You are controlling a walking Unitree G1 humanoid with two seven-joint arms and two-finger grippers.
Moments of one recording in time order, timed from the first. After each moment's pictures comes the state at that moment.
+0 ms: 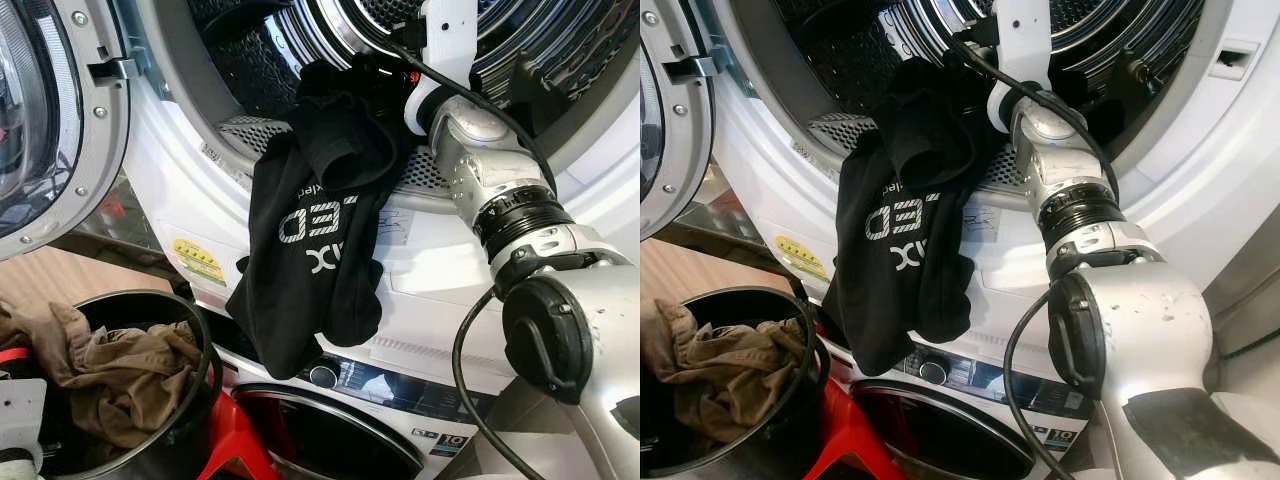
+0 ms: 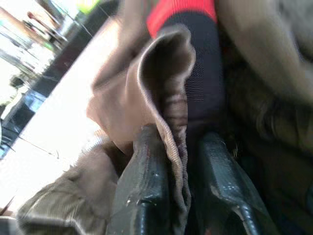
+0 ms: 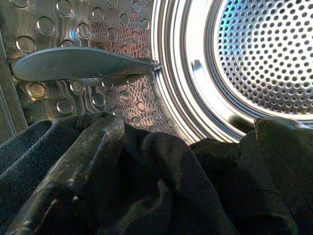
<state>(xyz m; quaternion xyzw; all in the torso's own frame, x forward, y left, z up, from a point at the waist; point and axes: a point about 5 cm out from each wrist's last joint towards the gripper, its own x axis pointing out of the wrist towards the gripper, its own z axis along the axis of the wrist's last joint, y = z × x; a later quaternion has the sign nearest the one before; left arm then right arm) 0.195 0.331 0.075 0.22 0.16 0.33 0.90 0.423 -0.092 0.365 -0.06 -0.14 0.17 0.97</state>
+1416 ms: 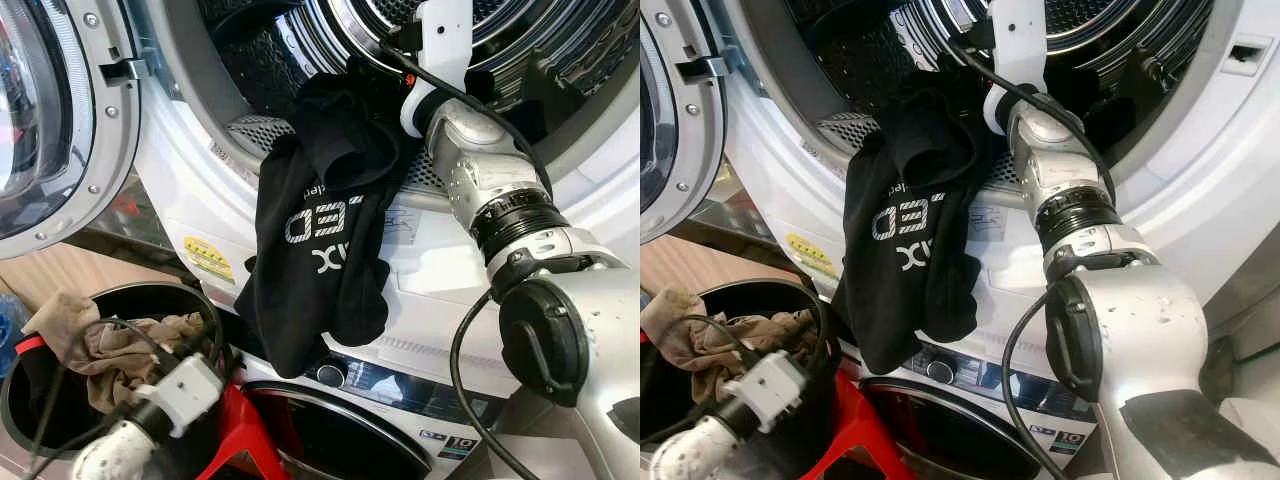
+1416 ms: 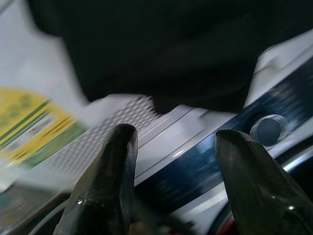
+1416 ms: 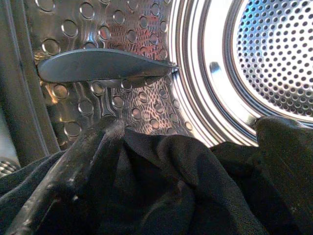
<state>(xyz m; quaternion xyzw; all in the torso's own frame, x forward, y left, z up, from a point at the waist) 0.233 0.172 0.107 0.29 -0.08 -0.27 0.91 0.422 -0.087 0.361 -0.06 -0.14 0.19 0.97</state>
